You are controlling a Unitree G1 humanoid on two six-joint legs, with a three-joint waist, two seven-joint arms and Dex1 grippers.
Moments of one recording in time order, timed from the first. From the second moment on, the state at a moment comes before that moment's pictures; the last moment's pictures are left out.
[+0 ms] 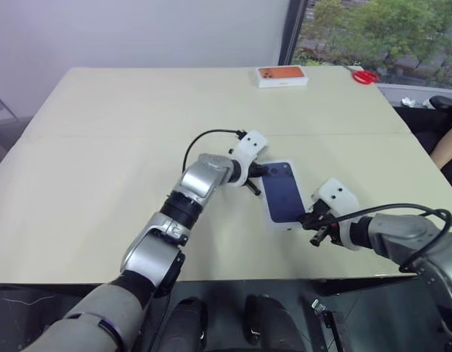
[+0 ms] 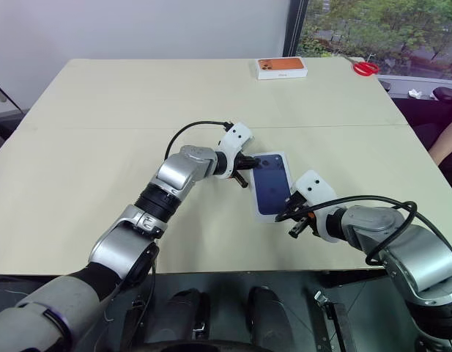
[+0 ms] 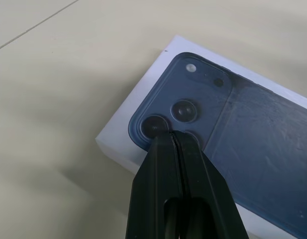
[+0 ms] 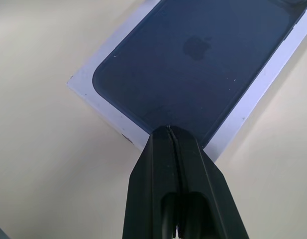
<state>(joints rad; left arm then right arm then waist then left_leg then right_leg) -0.98 0.04 -0.30 0.55 -0.06 0.67 -0.63 -0.20 -0.84 -0.06 -0.67 0.58 1.28 0.49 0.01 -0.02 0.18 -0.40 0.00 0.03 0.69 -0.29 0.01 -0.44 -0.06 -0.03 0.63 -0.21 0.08</state>
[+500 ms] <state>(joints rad) -0.71 0.24 -0.06 0.20 -0.15 0.48 -0.64 -0.18 -0.79 -0.17 -0.57 0.40 1.01 0.36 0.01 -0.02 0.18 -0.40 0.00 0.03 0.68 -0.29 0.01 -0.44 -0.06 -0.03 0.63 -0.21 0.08</state>
